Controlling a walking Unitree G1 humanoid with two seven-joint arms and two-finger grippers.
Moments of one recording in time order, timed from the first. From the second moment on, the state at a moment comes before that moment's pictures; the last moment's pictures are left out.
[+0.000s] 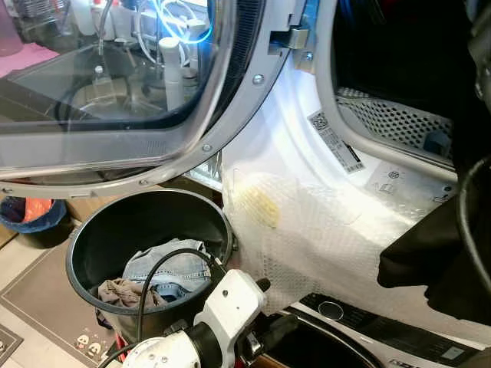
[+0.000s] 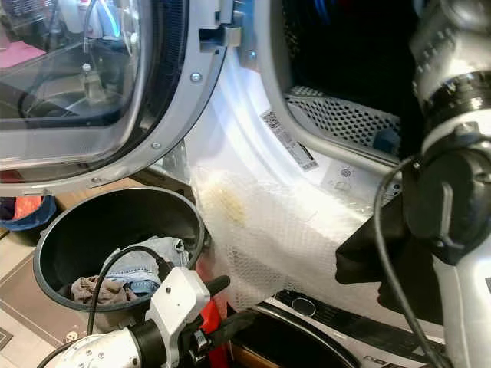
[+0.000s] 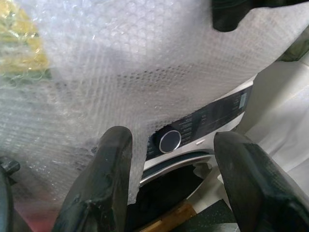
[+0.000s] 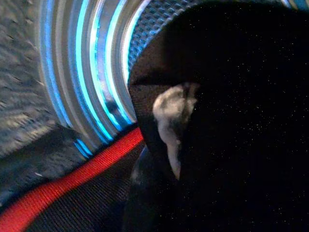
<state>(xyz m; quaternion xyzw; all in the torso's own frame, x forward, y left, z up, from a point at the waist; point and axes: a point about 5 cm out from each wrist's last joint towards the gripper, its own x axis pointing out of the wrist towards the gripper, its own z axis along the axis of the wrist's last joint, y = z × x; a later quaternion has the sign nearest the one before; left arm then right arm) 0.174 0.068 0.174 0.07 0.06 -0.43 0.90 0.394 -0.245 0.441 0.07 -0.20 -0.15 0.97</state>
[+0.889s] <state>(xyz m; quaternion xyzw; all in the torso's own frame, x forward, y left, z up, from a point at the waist) 0.171 0.074 0.178 0.08 0.06 -0.44 0.89 0.391 -0.261 0.432 -0.07 -0.15 -0.05 0.99</state>
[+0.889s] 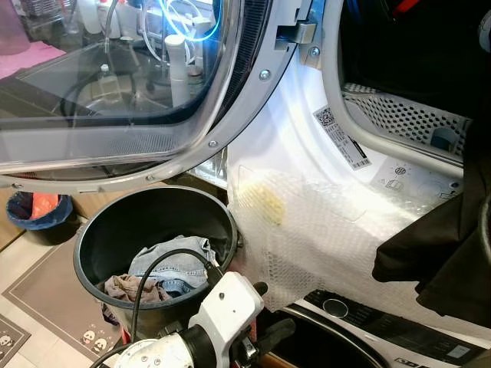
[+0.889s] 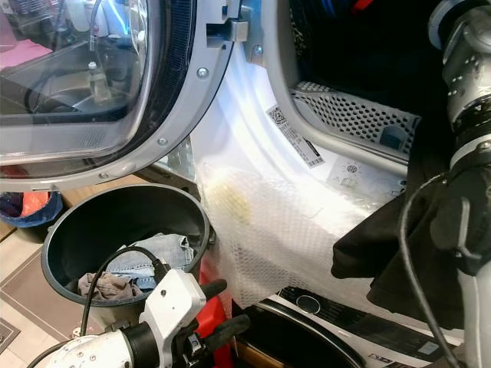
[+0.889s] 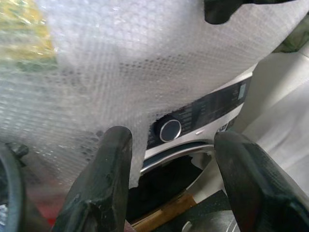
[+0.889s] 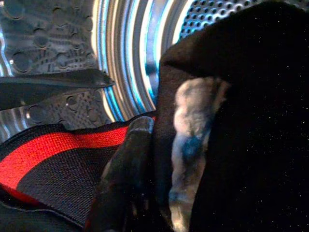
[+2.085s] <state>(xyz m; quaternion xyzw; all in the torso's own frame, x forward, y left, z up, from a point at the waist) 0.179 0.079 0.186 0.11 0.05 -0.45 0.89 0.359 -0.318 0.434 -0.08 -0.11 -0.02 0.99</state>
